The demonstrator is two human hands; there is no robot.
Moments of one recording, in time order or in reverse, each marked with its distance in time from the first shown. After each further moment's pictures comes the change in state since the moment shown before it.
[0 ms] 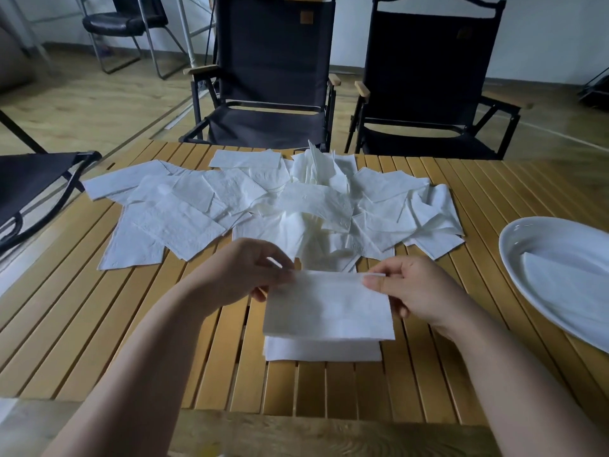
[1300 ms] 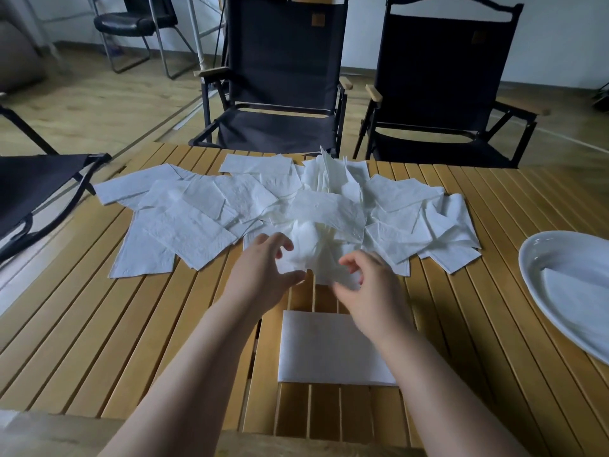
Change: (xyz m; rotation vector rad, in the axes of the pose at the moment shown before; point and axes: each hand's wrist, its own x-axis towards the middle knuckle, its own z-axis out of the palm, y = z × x) left_hand 0.034 -0.019 0.019 0.419 0.374 0.010; right_hand 0.039 0.001 0.077 -0.355 0.345 -0.277
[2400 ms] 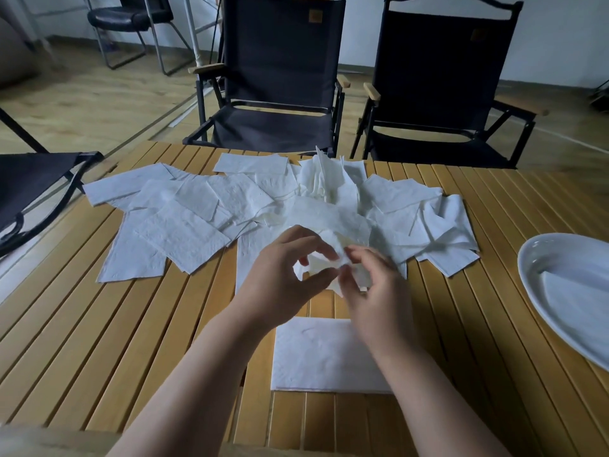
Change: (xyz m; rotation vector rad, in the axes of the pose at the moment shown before) left_hand -0.014 0.033 -0.007 -0.360 0.027 0.388; right_hand -0.006 -0.009 -0.008 0.178 0.236 -0.137
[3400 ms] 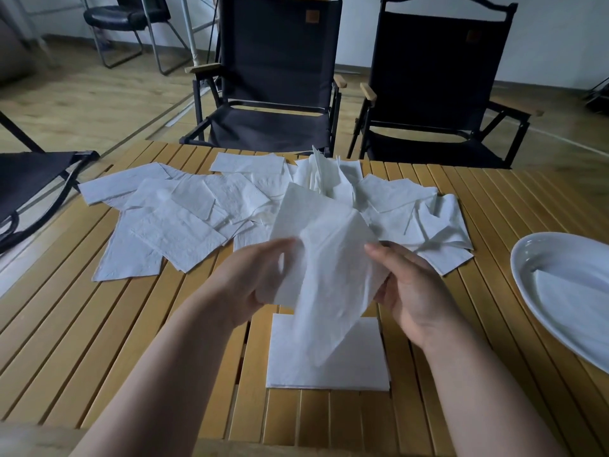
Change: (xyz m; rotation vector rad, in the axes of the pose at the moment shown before) left_hand 0.005 0.003 -0.021 -0.782 0.006 -0.867; right_hand 0.024 -0.005 -0.051 0.923 -0.270 0.660
